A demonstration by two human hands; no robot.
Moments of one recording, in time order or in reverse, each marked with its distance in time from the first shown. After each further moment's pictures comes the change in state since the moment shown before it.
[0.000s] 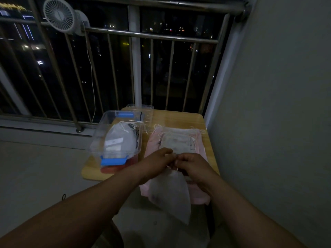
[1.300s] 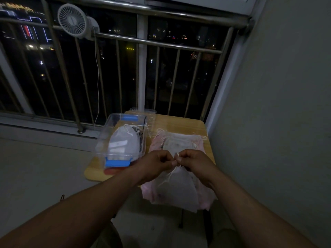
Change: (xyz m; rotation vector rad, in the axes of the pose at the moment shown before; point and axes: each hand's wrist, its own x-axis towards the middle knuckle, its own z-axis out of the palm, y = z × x) left_hand -0.009 -0.011 -0.022 0.138 0.069 0.159; right_hand 0.008 -0.023 -0.008 -0.061 -0.051 -0.090
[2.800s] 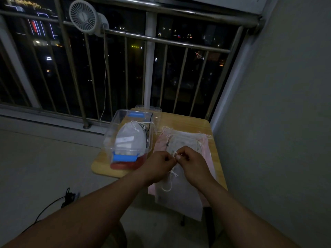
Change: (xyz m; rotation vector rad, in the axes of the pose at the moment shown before) left_hand -0.011 -0.008 0.012 0.062 0.183 -0.042; right_hand 0.002 0.017 0.041 -0.310 0.219 -0.272
